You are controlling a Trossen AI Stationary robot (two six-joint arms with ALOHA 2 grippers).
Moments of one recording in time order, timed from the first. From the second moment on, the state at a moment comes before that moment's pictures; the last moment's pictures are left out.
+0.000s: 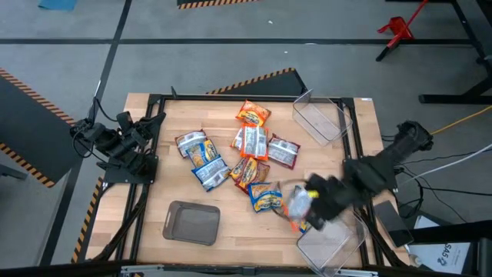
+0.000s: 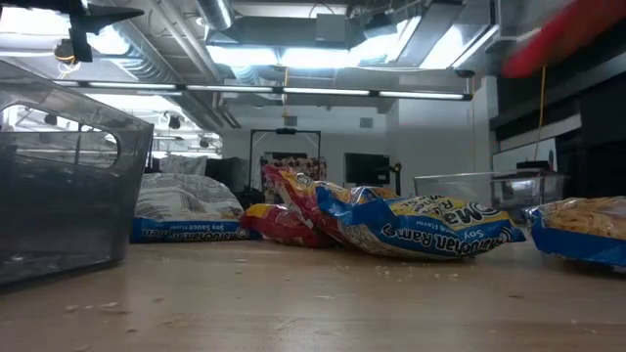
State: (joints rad) left arm -0.50 0.06 0.31 0.37 -1.10 -0.30; right arm 0.68 1.44 1.50 -1.18 0.10 1.35
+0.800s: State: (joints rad) left arm -0.50 0.06 0.31 0.32 -1.25 -0.28; right arm 1.15 1.59 1.51 -1.27 0.21 1.86
